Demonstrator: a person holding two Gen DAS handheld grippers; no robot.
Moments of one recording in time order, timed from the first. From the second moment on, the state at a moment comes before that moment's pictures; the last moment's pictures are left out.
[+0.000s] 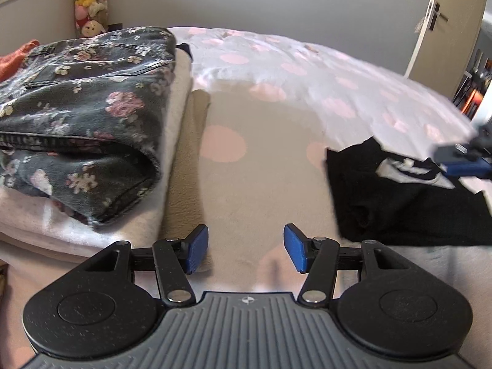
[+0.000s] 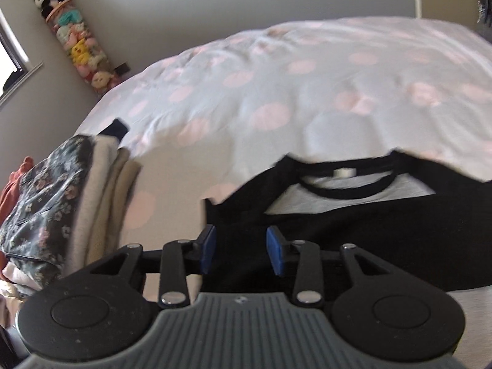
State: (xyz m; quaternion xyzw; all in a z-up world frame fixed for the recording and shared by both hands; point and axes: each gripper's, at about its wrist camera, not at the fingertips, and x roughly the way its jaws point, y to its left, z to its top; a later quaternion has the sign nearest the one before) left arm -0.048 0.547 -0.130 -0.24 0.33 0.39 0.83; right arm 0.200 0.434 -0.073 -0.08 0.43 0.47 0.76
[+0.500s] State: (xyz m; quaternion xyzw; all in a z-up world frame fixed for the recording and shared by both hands) left arm -0.020 0.529 -0.133 -0.23 0.31 0.38 0.84; right arm 0.333 0.219 -0.105 -0.01 0.44 0.29 0.85
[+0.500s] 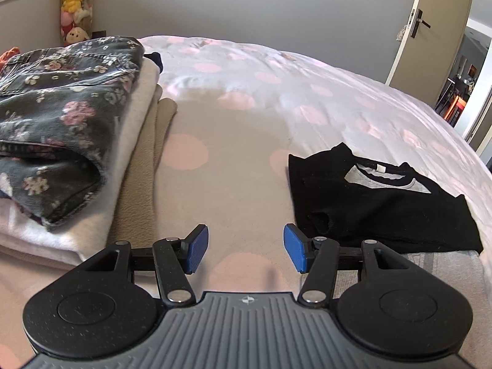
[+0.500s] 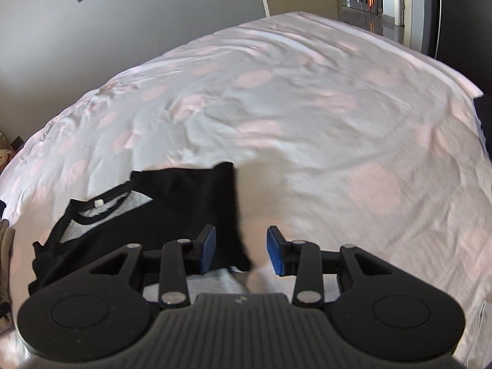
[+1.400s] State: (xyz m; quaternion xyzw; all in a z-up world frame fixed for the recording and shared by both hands) left arm 0.104 0.564 -0.161 -0.20 0.36 0.36 0.84; right arm 0.334 0.232 -0.184 0.06 0.39 0.34 0.86
